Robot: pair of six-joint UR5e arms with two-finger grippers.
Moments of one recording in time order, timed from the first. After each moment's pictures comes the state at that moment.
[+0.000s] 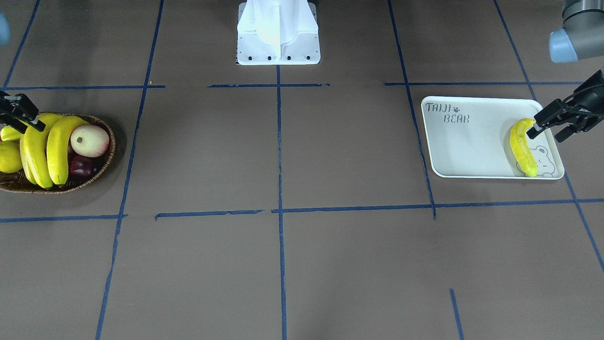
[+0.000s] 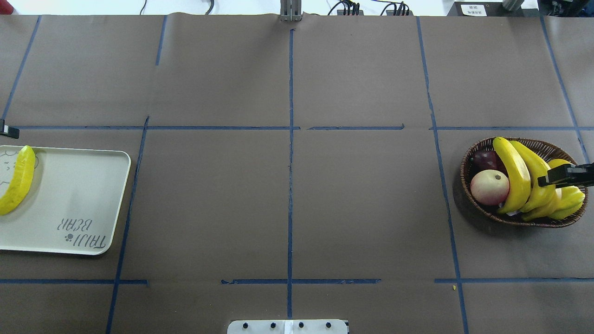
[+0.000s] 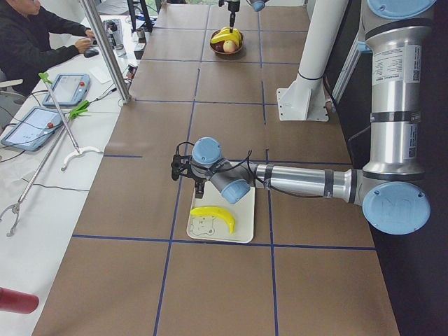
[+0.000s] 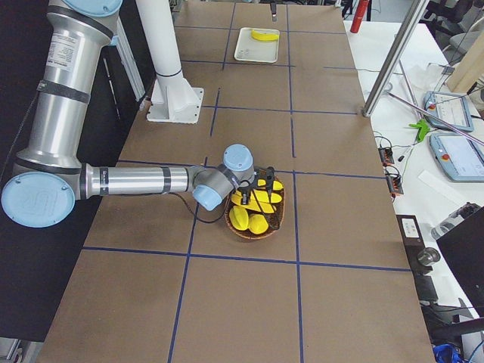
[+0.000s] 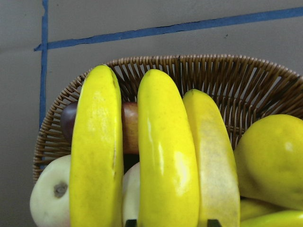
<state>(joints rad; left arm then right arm) -1.23 -1.49 -1.66 -2.33 -2.39 -0.82 1.07 -1.83 1.78 -0.78 2.31 0.89</state>
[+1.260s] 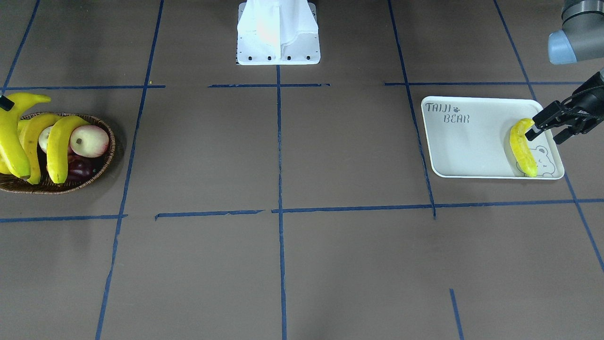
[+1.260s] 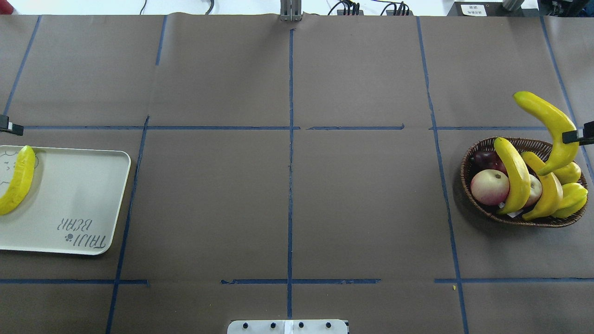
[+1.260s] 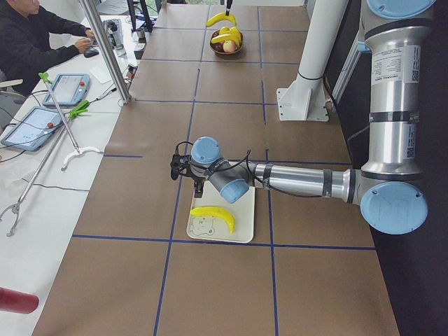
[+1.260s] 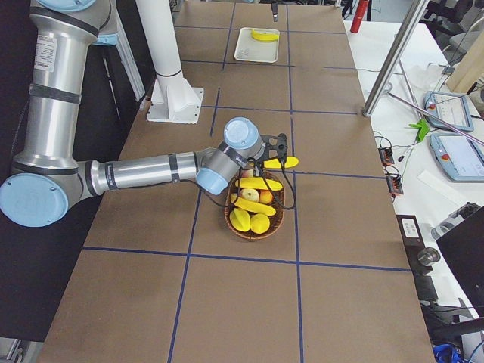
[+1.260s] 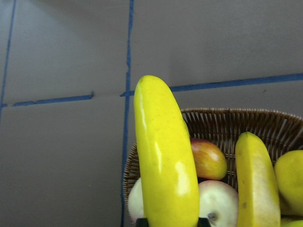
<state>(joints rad) -1.23 -1.53 -1.65 -2.32 -2.39 -0.83 1.29 -1.70 1.91 -0.82 2.54 0.93</state>
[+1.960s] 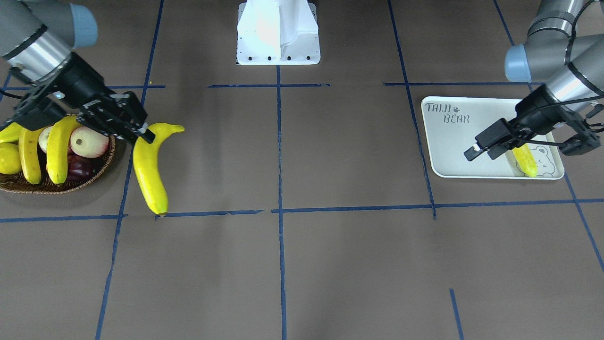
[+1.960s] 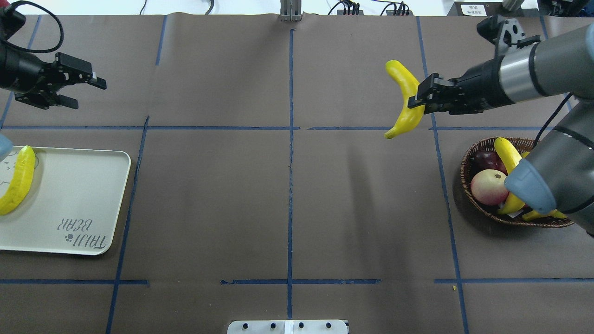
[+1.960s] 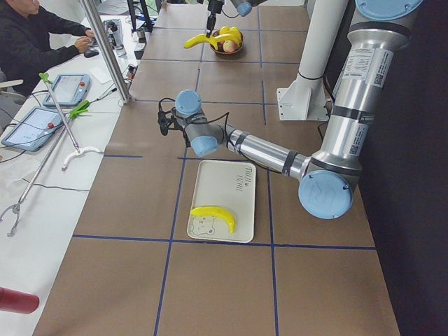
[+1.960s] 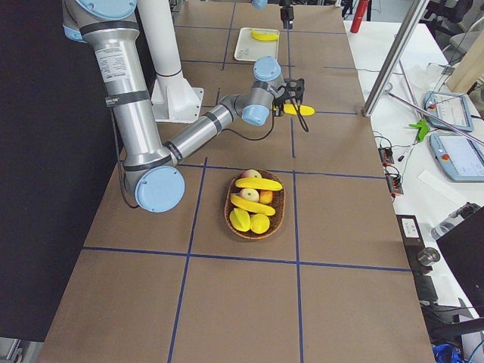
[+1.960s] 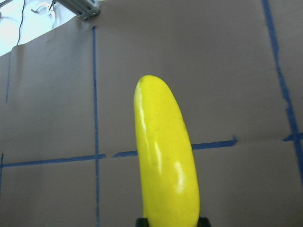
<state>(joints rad) -1.09 -1.84 -1.67 -2.33 -2.39 -1.46 0.87 -1.28 1.92 -0.98 2.10 1.36</state>
